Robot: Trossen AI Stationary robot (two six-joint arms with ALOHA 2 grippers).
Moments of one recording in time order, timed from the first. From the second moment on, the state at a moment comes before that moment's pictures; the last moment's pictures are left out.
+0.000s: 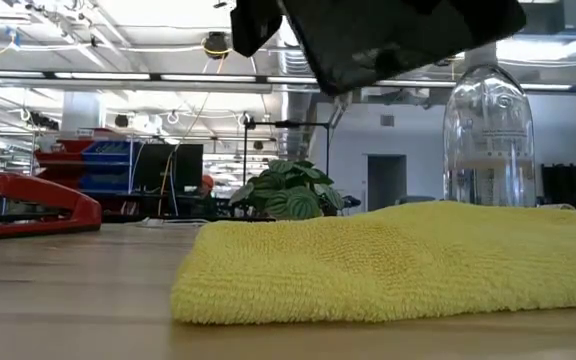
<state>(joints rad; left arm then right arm) -0.43 1.75 1.25 0.00 -0.32 -0.56 0.41 1.76 1.65 -1.04 -0.03 0.24</state>
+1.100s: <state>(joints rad) -0.58 1.70 1.24 -0.15 -0.61 -0.80 0.47 1.56 1.56 -1.01 0.01 0.46</state>
